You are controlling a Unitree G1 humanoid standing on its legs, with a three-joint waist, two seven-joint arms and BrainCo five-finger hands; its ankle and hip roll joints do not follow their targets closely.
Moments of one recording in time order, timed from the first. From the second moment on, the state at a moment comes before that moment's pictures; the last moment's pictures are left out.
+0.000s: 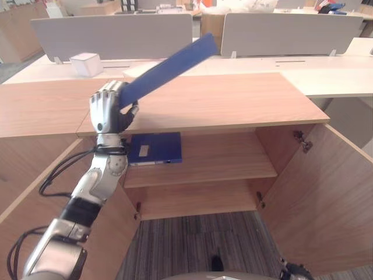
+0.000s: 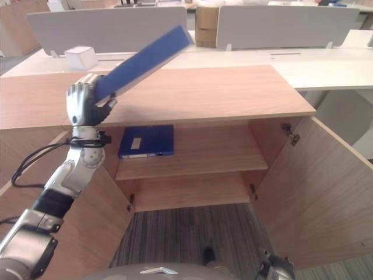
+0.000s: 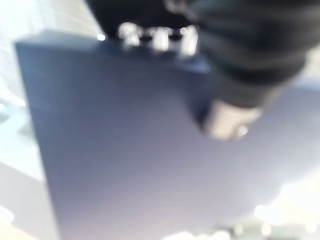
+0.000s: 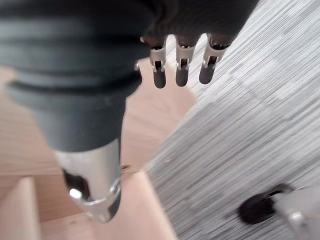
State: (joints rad) left arm -0.37 0.54 -0.17 0.06 0.48 -0.04 0.49; right arm -0.01 -0.22 -0.01 1.09 0.57 -0.03 -0.19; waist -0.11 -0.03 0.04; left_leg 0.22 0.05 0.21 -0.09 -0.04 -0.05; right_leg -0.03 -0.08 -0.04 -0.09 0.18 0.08
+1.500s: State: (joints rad) left arm 0.03 0.38 -0.31 -0.25 -0.70 -0.11 -0.01; right arm -0.32 -0.31 0.24 0.09 0.88 -0.20 -0.07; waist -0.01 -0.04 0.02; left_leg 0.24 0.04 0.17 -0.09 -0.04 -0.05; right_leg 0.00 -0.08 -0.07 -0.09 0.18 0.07
